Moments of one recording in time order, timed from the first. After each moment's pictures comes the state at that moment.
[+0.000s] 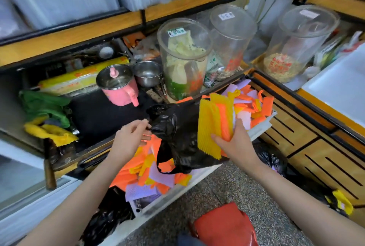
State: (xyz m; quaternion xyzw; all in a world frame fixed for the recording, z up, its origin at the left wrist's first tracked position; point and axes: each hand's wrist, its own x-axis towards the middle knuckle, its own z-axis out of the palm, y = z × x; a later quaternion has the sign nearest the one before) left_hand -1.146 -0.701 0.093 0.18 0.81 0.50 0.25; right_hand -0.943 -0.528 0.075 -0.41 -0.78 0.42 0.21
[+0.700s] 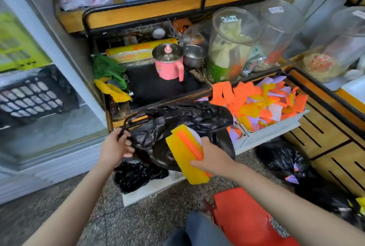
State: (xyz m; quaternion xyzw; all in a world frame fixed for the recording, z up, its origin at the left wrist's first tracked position) left_hand -1.138 -0.947 0.053 0.04 0.84 0.50 0.19; right_hand -0.963 -0.739 0.054 -0.21 -0.89 0.36 -0.15
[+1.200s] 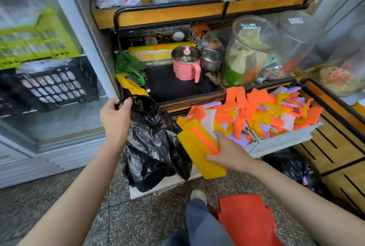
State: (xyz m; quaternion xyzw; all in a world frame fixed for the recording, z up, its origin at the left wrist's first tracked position) left_hand -1.148 -0.962 0.099 -0.01 0.78 0.62 -0.07; right_hand -0.958 -0.746 0.069 -0.19 -0.91 0.35 -0.10
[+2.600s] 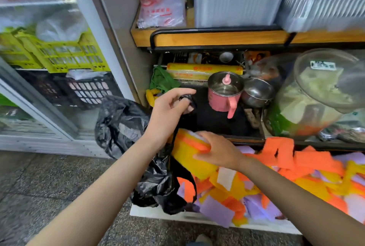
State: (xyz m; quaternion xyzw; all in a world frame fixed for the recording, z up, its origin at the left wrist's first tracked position) left_hand -1.200 -0.798 0.184 0.12 0.76 0.63 -0.01; right_hand -1.176 -0.634 0.068 0.10 -0.92 0.35 -0.12
